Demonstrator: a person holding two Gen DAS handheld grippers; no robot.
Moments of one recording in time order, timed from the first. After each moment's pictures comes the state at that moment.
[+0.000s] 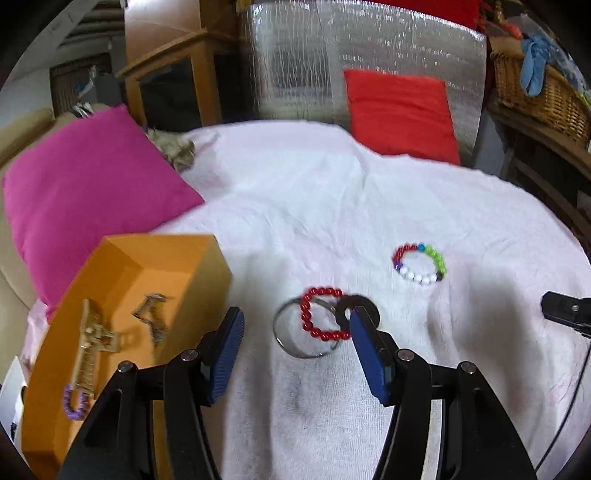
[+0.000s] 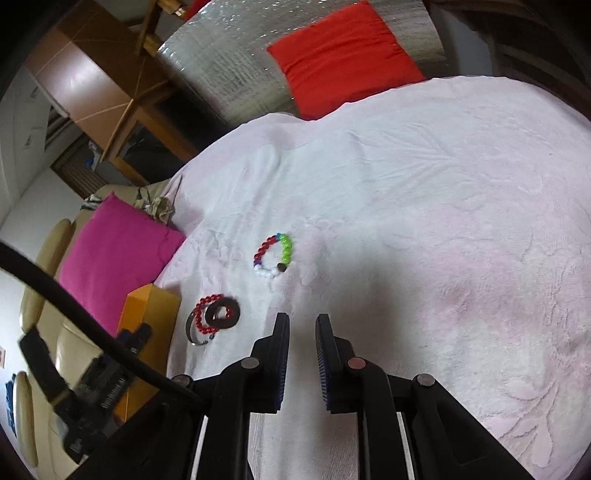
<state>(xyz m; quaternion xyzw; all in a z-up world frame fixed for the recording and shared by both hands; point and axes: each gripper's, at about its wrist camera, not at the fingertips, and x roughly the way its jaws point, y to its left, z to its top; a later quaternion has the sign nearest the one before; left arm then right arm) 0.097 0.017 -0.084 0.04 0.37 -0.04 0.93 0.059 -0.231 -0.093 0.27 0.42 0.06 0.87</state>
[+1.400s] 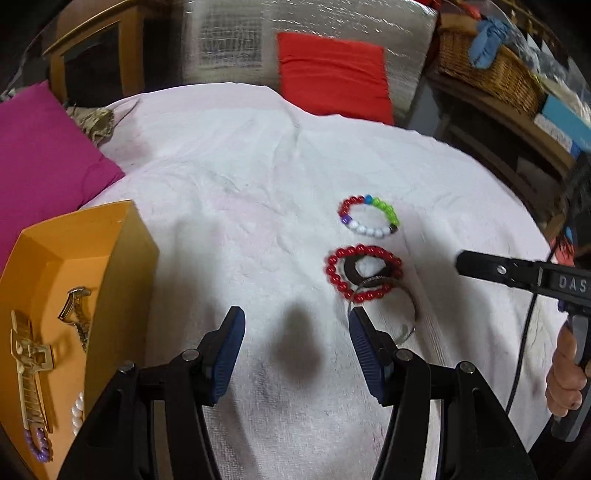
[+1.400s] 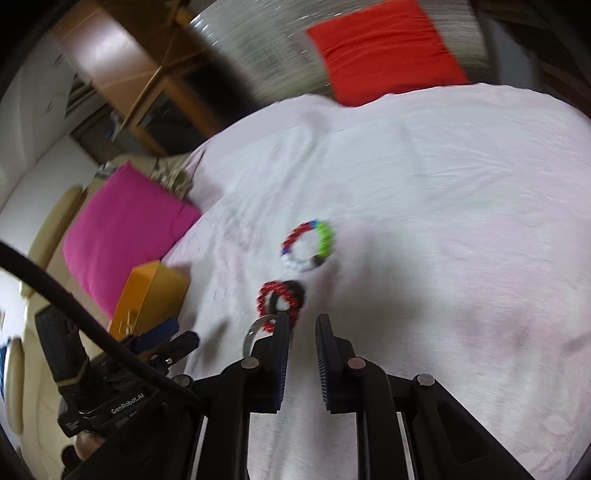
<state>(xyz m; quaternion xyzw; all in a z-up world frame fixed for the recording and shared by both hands) 0.099 0.019 -0.103 0.04 0.43 -0.20 0.88 0.089 -0.183 -0.110 0.21 0.43 0.12 0.87</state>
